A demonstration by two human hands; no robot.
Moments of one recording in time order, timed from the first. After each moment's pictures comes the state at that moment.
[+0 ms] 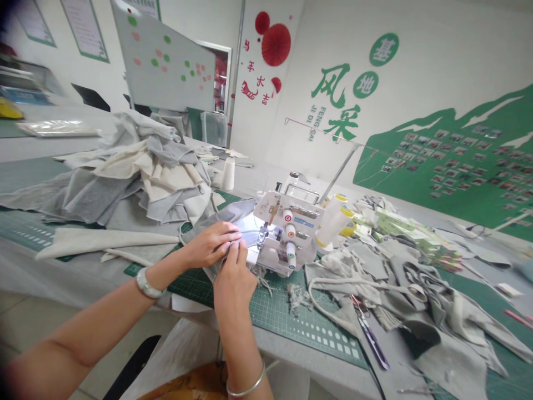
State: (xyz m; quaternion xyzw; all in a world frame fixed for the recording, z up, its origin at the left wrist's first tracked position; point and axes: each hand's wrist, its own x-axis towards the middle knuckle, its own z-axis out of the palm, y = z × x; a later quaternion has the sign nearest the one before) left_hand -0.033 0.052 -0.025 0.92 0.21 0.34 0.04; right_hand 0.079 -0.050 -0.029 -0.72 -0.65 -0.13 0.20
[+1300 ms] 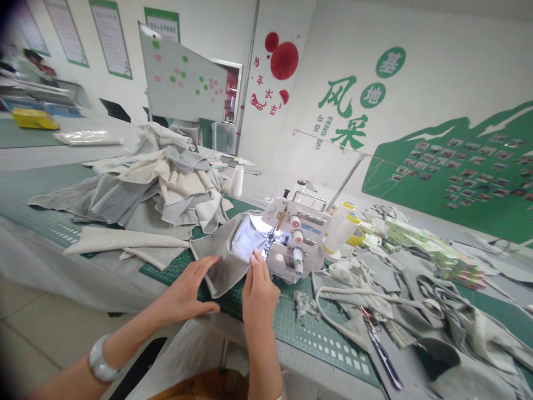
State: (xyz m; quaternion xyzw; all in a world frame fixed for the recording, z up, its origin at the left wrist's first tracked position) left_hand -0.076 -0.029 -0.088 0.85 0.41 0.32 0.10; right_hand 0.125 -0.052 -0.065 -0.54 -0.68 -0.18 0.47
